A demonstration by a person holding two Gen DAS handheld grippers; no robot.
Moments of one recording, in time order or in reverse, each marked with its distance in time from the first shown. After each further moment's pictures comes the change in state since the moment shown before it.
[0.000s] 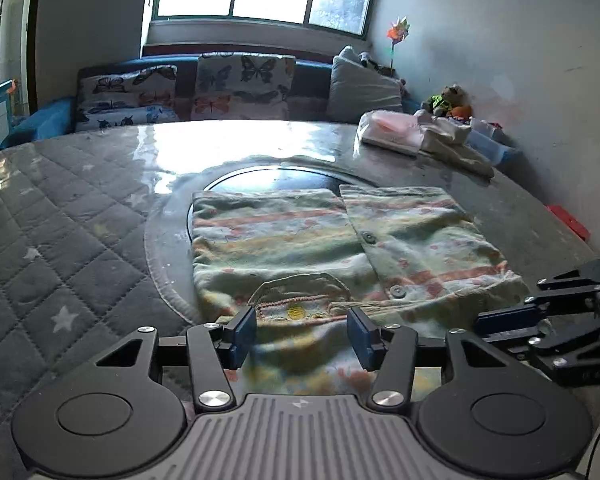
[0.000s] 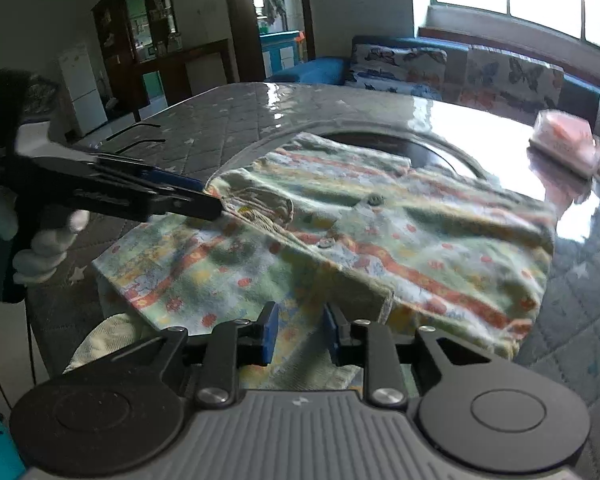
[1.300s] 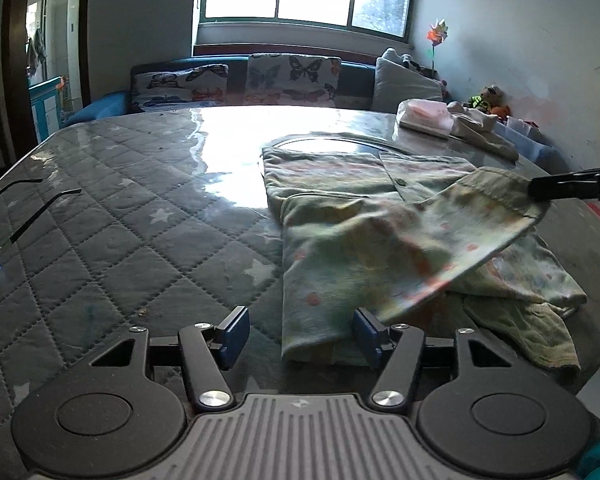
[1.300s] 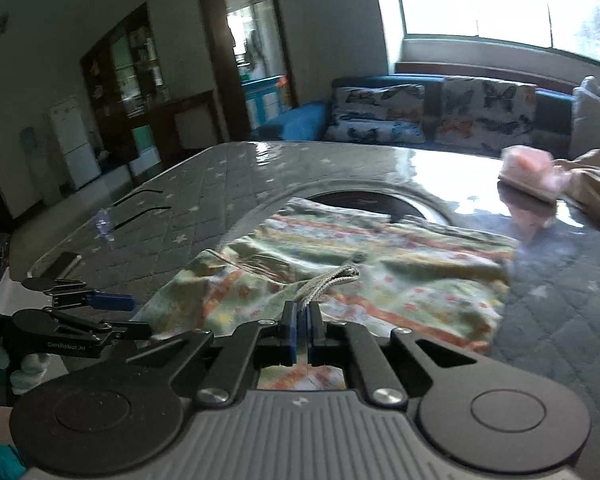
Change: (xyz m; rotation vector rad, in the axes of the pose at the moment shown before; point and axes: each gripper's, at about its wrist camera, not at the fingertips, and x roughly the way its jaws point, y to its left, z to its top) left arm -0.081 -0.001 -0.078 -0.031 -0.023 0.137; right arm -0.069 0.003 0.010 0.098 -0.130 -0.033
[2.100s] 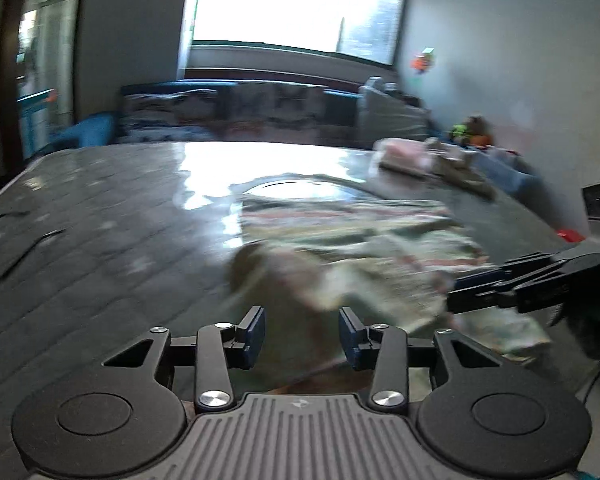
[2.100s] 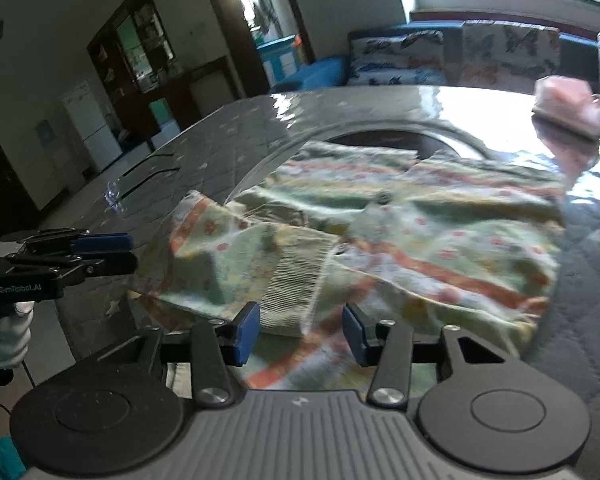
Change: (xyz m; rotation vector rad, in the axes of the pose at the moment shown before) left arm -0.021 -0.002 0.024 -0.045 -0.077 -0.020; right arm 0.063 -0.012 -0.012 0.059 0.138 0.128
